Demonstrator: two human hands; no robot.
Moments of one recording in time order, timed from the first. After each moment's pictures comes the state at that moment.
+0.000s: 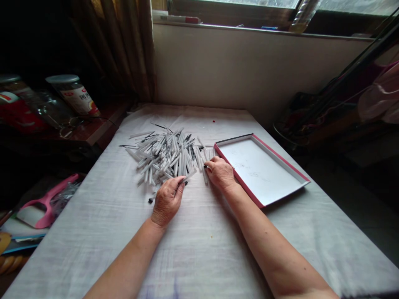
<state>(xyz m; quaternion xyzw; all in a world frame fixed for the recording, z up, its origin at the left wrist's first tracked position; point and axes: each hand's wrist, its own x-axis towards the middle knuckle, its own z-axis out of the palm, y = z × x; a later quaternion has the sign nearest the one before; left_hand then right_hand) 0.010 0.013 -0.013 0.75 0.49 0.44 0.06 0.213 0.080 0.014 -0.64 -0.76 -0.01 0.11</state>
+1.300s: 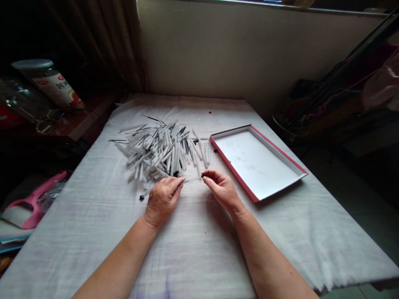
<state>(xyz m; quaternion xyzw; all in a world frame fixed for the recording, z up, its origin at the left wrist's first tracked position) 0.014 0.008 -0.011 0.82 0.48 0.31 0.05 0.219 0.017 -0.006 -0.51 -0.54 0.44 0.51</state>
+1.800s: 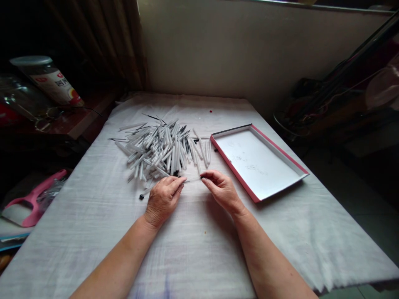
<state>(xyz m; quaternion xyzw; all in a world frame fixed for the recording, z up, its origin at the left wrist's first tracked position) 0.015 0.008 -0.011 0.82 0.47 0.31 0.06 0.220 0.015 -0.006 -0.50 -0.59 0.41 0.49</state>
